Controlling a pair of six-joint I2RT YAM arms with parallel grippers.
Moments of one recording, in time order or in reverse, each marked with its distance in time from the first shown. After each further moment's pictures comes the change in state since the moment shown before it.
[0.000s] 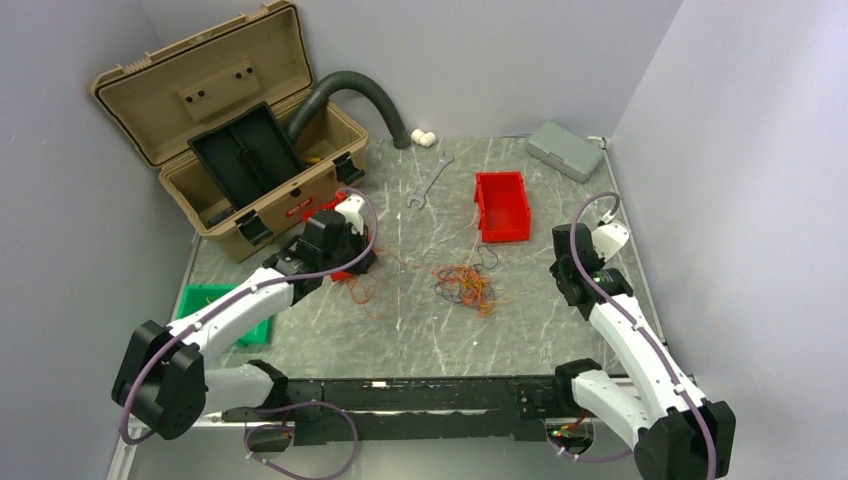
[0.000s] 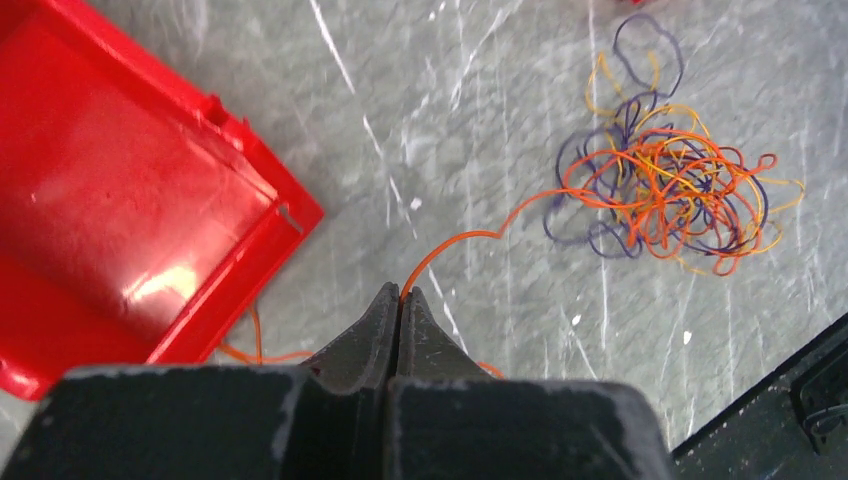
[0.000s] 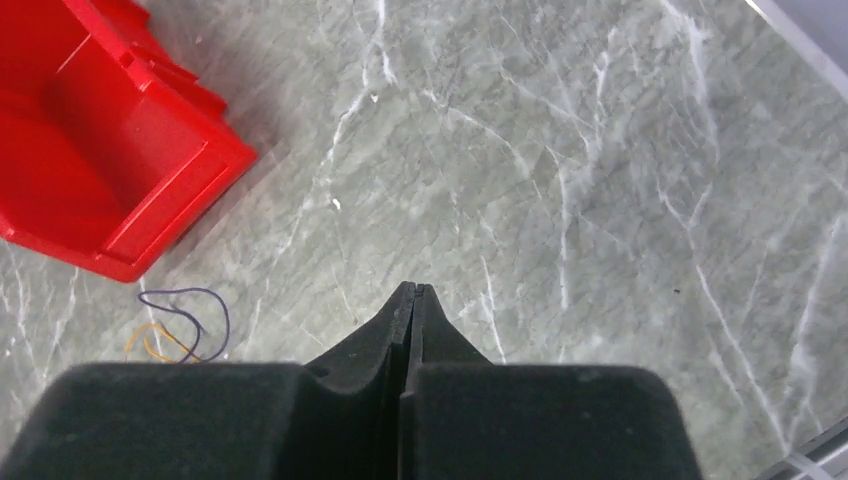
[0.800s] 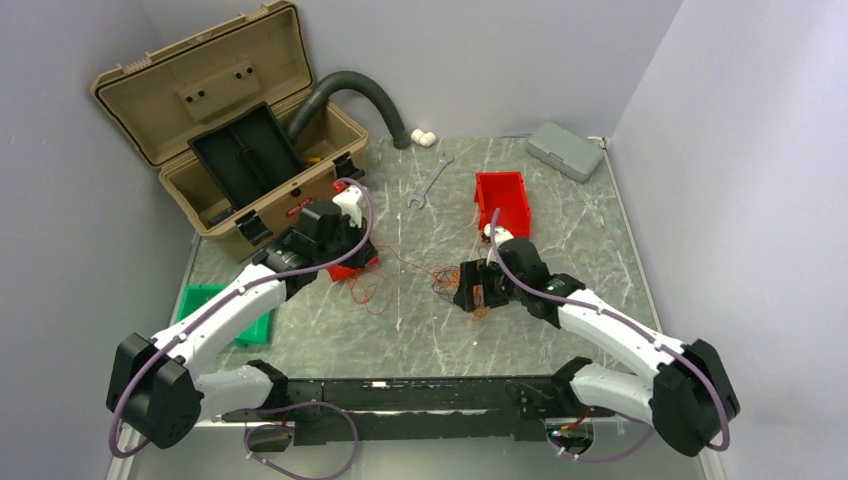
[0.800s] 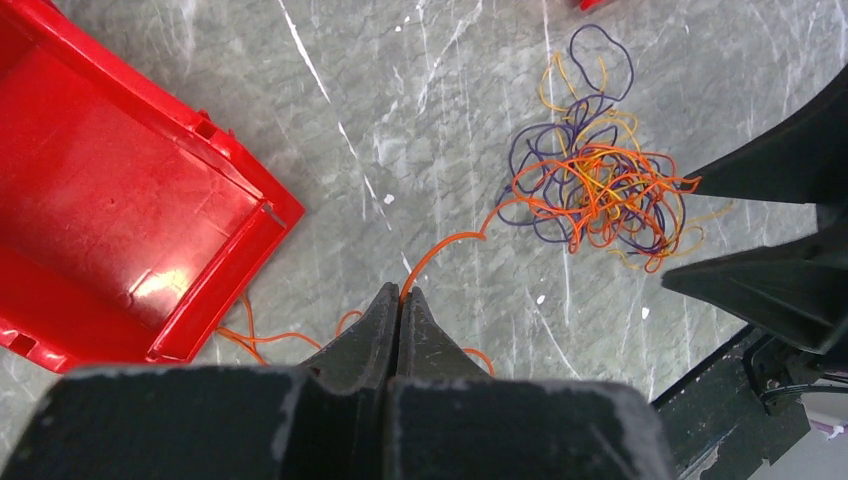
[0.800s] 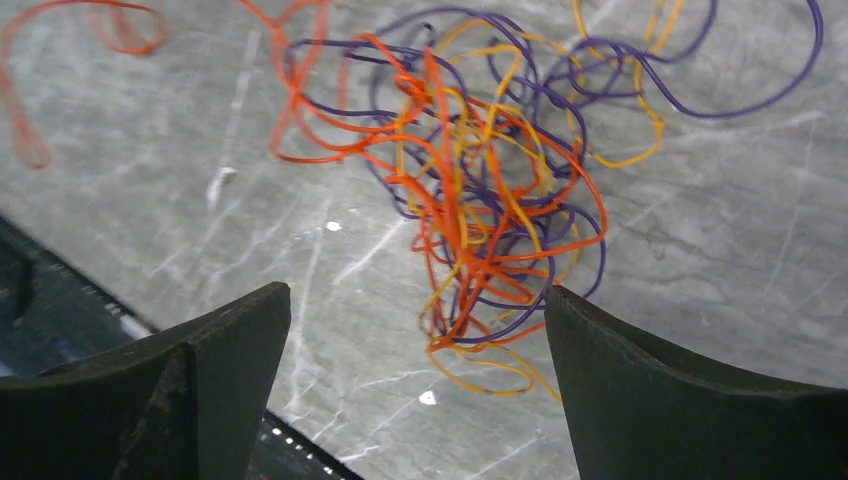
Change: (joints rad) left arm -0.005 -0.056 0.098 -0.175 0.024 0.001; right arm 0.335 0.132 -0.109 0.333 -0.761 -0.421
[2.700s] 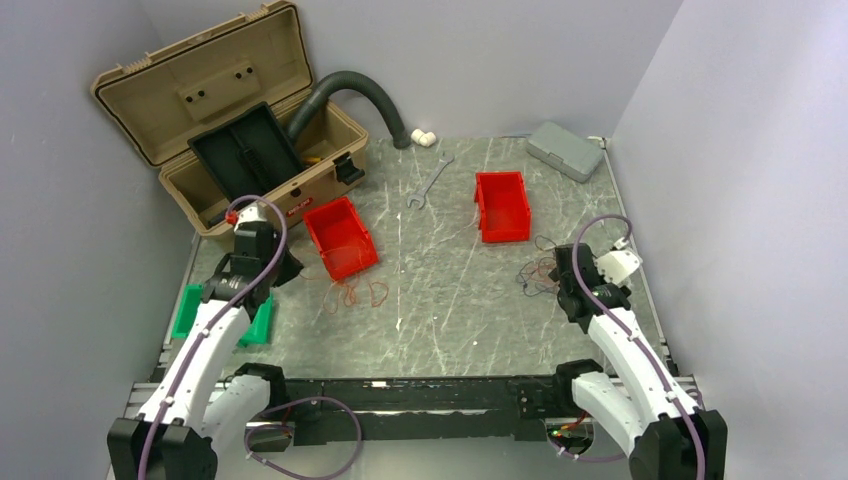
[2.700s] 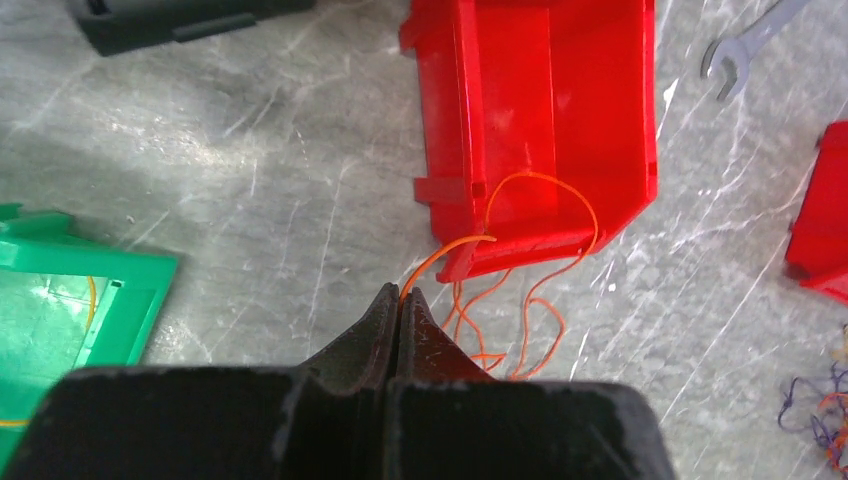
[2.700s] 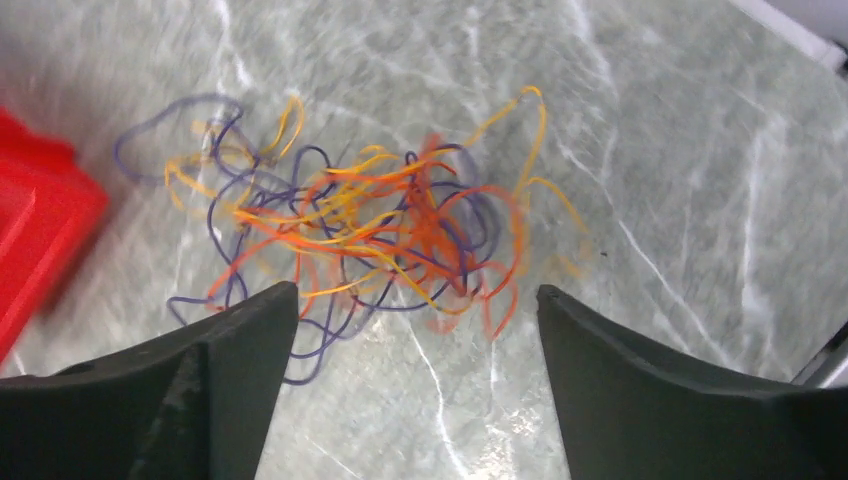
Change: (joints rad) left arm 0.414 -0.298 -0.168 -0.241 -0.263 -0.330; right arm -0.410 -0.198 -0.043 -0.362 0.888 0.574
